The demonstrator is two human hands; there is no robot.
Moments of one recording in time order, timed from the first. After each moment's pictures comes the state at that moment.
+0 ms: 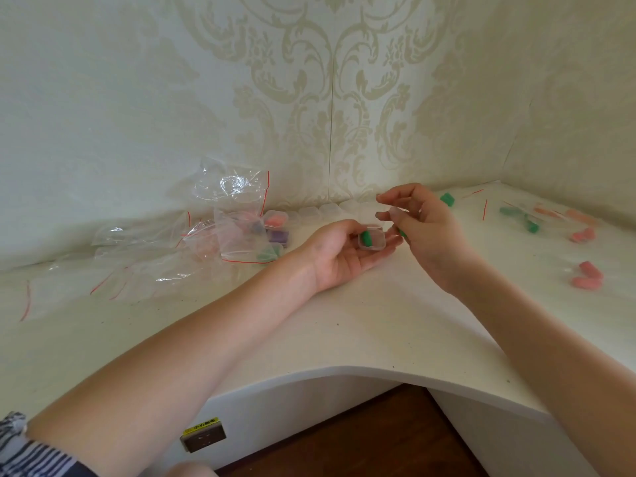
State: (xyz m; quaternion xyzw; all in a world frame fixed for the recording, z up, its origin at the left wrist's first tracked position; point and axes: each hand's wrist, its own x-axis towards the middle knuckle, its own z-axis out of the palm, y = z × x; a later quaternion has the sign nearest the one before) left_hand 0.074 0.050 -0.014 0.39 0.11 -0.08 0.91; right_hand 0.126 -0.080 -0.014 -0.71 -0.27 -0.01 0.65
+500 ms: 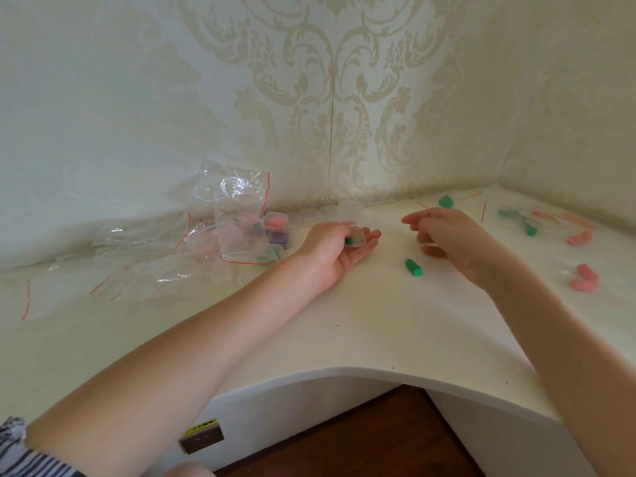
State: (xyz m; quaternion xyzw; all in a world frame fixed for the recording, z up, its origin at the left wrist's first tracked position) left_hand 0.079 0.048 -0.014 0.43 0.16 0.05 0.89; right_hand 0.140 -0.107 0.002 -0.84 -0.12 0.10 0.52
